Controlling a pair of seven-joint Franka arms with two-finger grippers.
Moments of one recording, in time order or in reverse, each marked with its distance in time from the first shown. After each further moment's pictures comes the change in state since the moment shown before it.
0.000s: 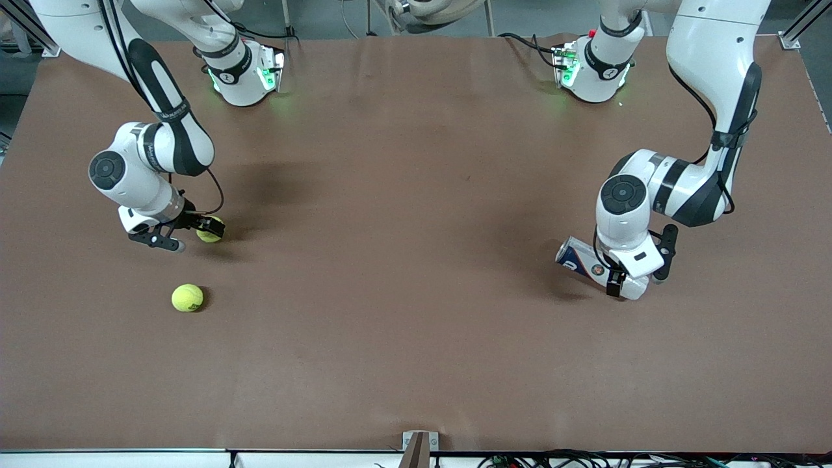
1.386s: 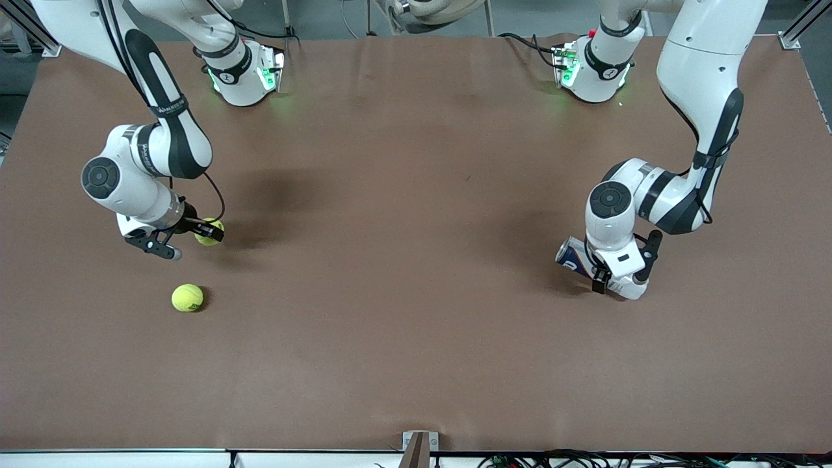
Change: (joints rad) left arm 0.005 0.084 0.004 -0.033 0.071 0.080 -0.005; right arm 0.043 -0.044 0.005 0.126 0.009 -0.204 0.180
